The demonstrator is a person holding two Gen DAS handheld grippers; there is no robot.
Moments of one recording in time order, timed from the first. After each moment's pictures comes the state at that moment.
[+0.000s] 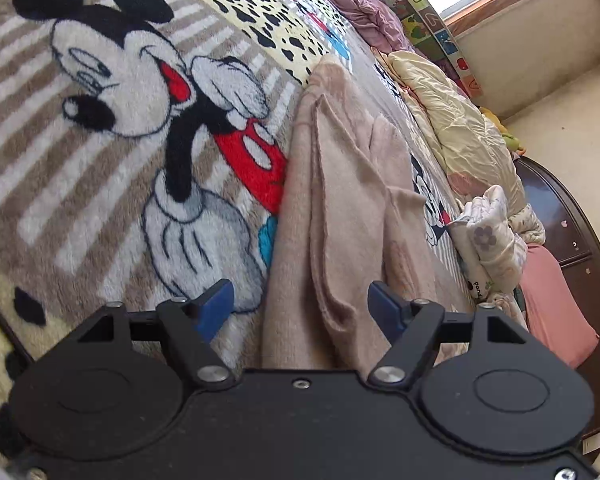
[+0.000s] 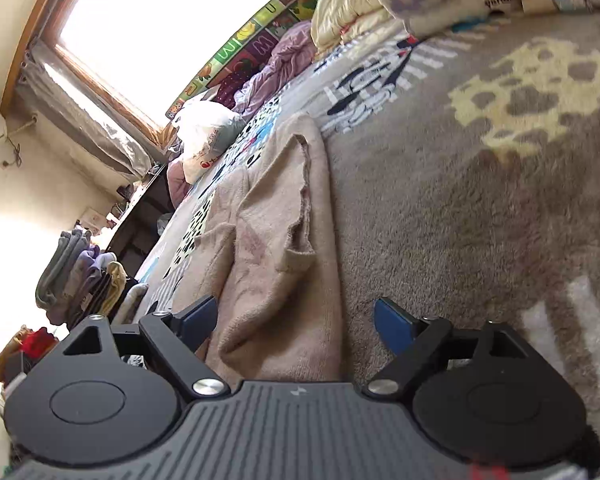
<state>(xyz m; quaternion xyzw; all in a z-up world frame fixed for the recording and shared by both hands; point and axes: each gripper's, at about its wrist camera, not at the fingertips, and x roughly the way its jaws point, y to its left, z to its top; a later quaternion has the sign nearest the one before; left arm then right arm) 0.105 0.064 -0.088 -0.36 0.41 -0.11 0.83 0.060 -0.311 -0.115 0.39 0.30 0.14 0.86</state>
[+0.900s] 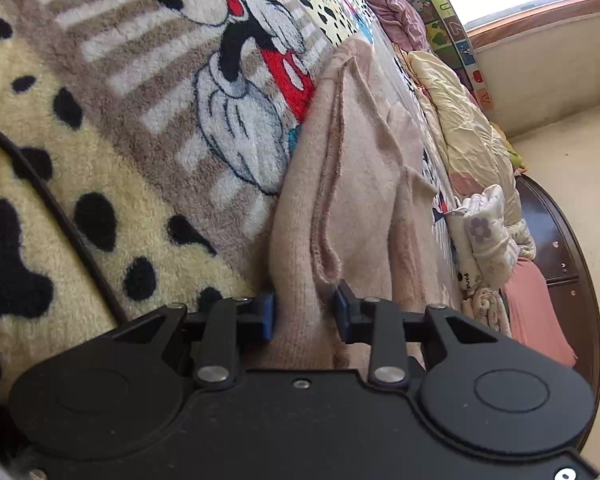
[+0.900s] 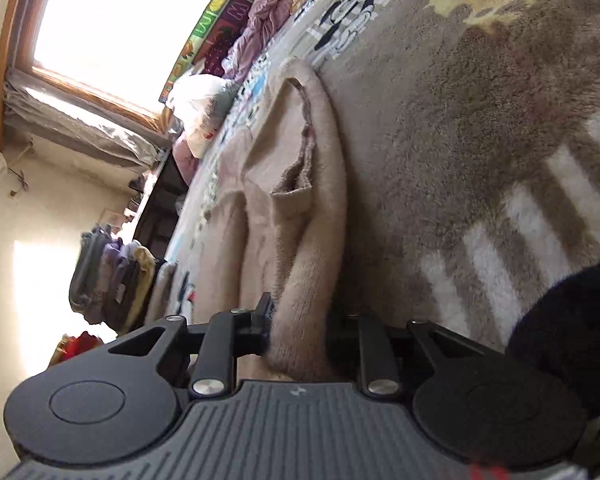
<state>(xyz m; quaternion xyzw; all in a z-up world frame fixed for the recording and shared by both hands) 0.071 0.063 -0.113 -0.43 0.43 -0.11 0.78 0.046 -0.282 -0.130 0.44 0.36 0.15 0.80</state>
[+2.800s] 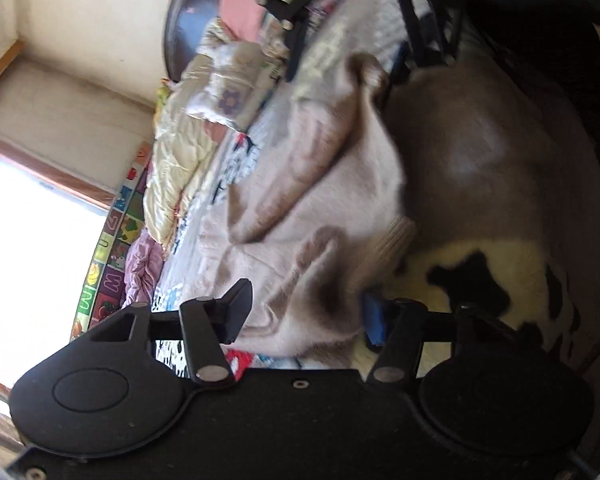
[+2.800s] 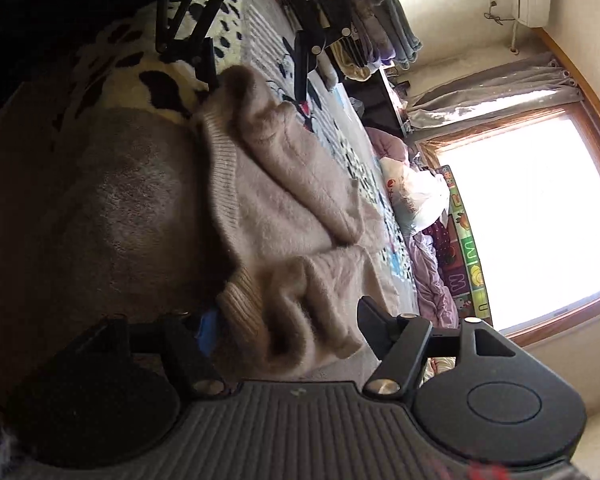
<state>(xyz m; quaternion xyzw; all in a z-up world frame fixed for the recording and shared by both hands) -0.010 -0.010 -0.096 0.56 0.03 -0.32 0.76 -0.061 -0.193 -0.092 -0.57 0.07 0.26 0.78</state>
